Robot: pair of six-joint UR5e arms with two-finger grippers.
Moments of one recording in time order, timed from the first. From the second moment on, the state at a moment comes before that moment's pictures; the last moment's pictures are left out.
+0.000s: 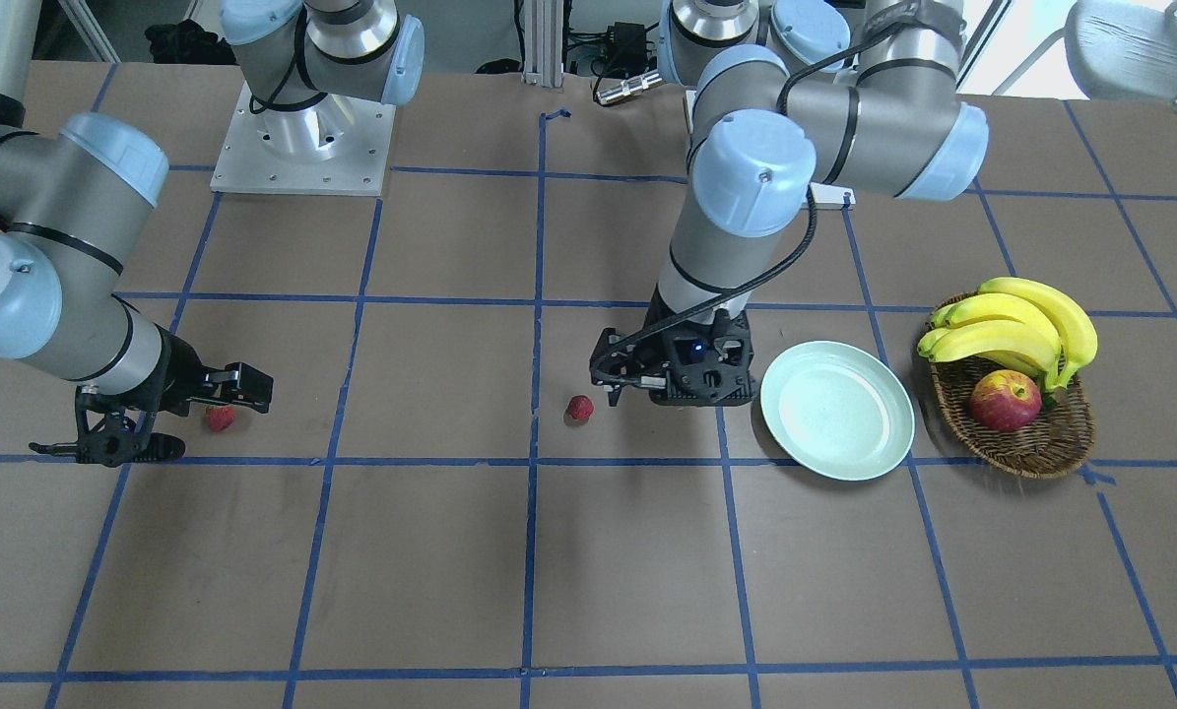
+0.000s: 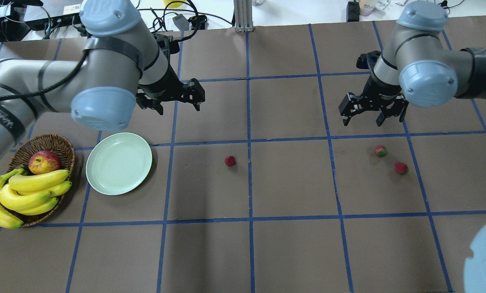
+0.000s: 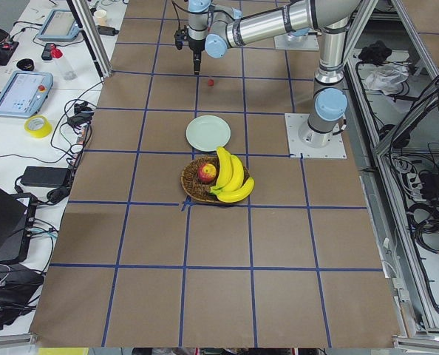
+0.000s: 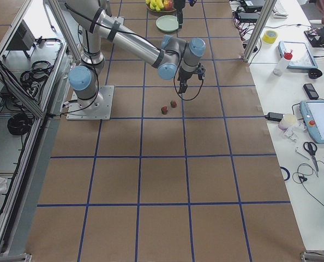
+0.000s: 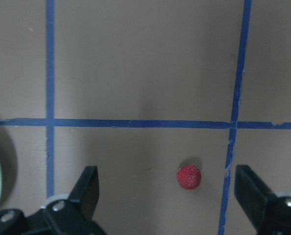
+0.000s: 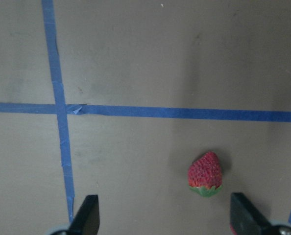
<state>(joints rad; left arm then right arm) -1.80 -1.87 -1.78 -0.95 1.51 -0.30 1.32 -1.27 1.85 -1.95 -1.53 -0.28</state>
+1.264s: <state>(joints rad) -1.88 -2.01 -1.91 -0.80 1.50 -0.36 1.31 -1.23 1.99 -2.16 -1.60 -0.29</state>
